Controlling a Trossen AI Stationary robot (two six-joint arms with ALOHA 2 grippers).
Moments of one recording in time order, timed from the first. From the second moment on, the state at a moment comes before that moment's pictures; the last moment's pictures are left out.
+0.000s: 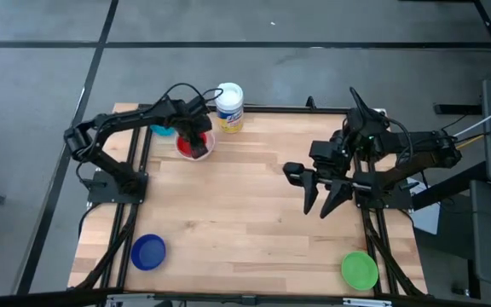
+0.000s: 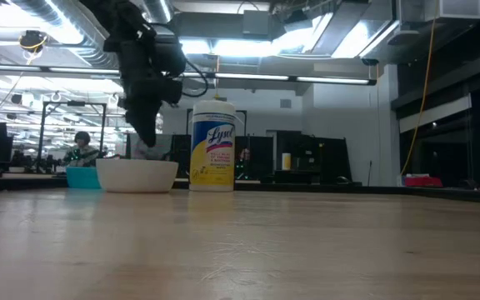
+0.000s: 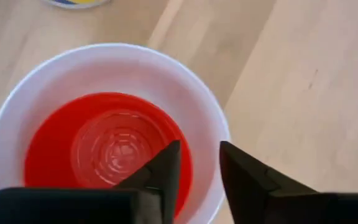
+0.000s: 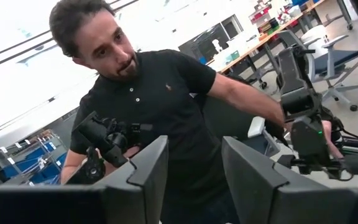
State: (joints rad) left arm 0.63 1.48 1.04 -0.84 0.16 0.11; right arm 0.15 1.34 1.48 0.13 -0.95 0.77
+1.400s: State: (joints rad) left arm 1.08 1.60 1.04 -1.12 -0.03 0.41; right arm 0.17 1.34 1.48 0.32 -0.86 0.82
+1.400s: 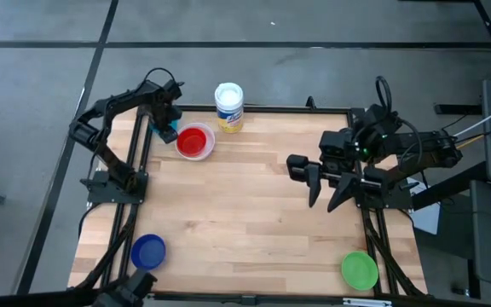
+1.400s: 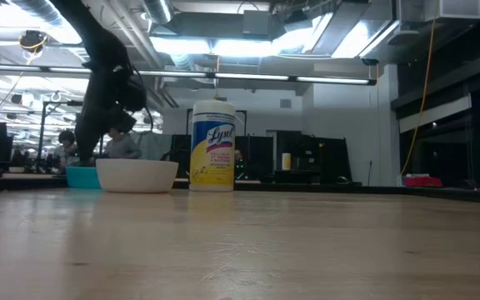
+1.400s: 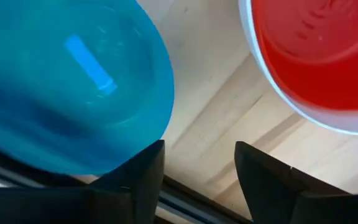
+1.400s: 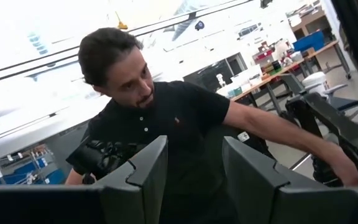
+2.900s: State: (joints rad) left arm 1.06 1.67 1.04 -0.98 -0.09 0.36; right arm 0.17 1.32 1.48 0.35 -0.77 0.83
